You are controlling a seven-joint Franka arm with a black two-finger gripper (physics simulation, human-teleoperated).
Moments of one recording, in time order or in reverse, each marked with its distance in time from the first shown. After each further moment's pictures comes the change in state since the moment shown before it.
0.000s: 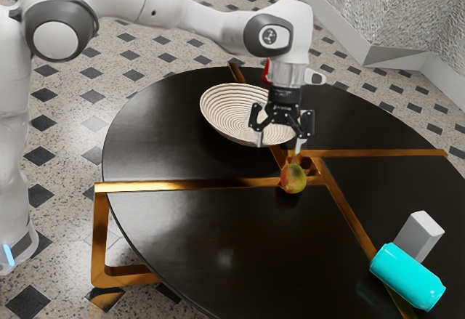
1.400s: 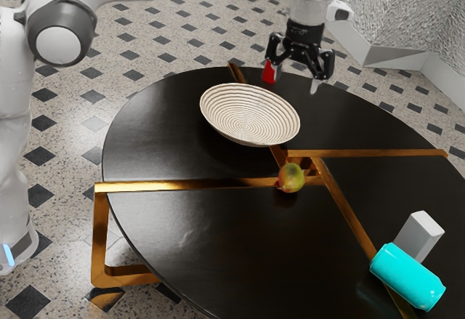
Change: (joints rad) arm -0.083 0.029 0.038 0.431 0.347 -0.245 0.112
